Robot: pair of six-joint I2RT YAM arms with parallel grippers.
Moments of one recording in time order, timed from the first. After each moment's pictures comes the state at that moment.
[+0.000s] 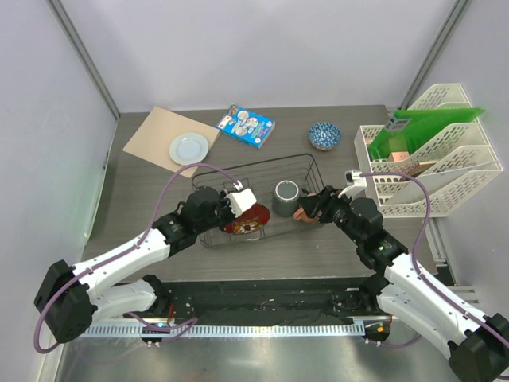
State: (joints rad) left arm -0.78 1.07 0.66 -0.10 0.02 0.40; right arm 0.54 0.70 0.41 0.08 0.02 0.63
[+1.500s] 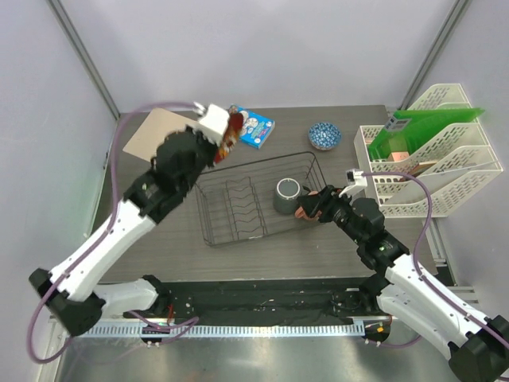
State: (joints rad) left arm -0.75 1.08 1.19 -0.27 -0.35 0.32; right arm 0.54 0.69 0.42 0.09 0.00 0.66
